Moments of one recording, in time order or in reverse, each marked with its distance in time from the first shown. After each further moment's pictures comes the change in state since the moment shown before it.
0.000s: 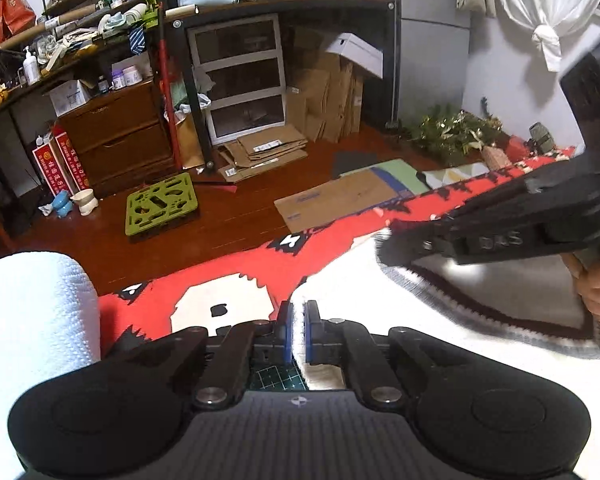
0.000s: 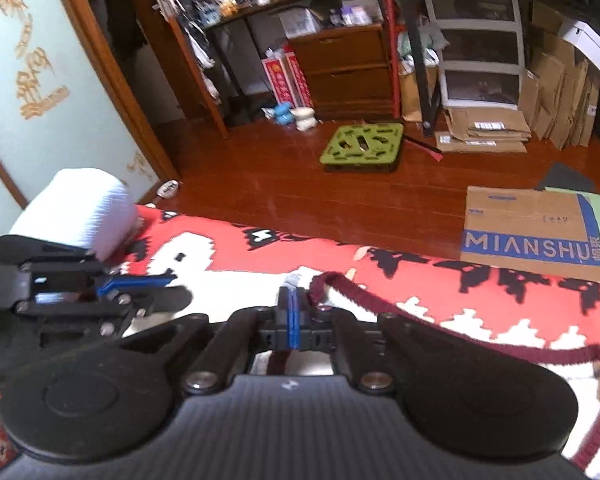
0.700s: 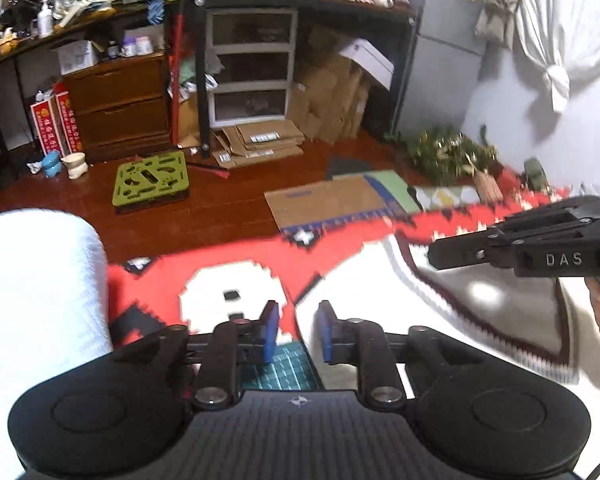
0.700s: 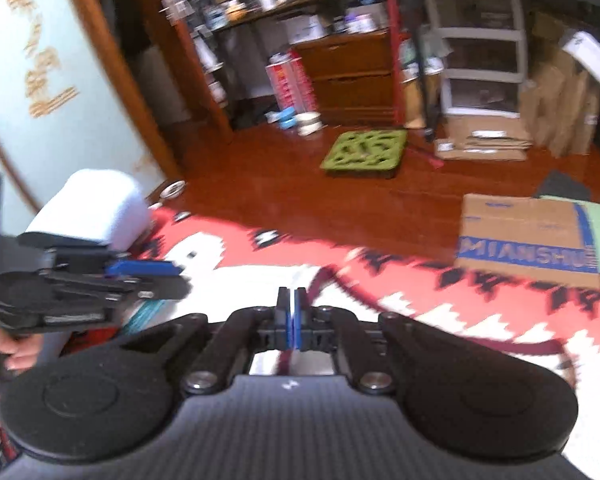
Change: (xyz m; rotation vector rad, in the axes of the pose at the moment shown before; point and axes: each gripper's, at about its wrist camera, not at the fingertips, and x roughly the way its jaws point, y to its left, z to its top) left arm -0.007 0.033 -0.001 -0.168 0.042 -0.111; right arm -0.037 0.002 -0.007 -0.028 0.008 0.042
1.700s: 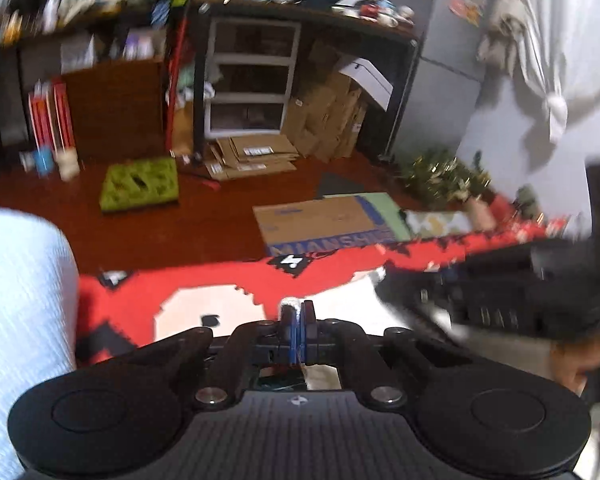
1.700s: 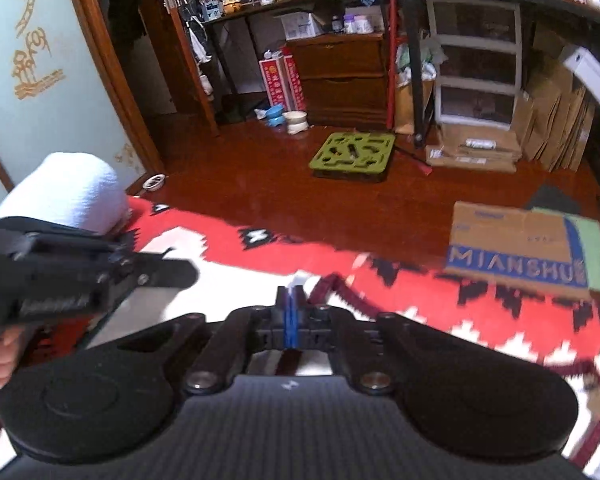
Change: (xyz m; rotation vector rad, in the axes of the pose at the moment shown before) left arm 0.019 -0.007 0.006 0.014 -0.082 0.019; right arm 0.039 0.013 0.005 -0.047 -0.024 -0.101
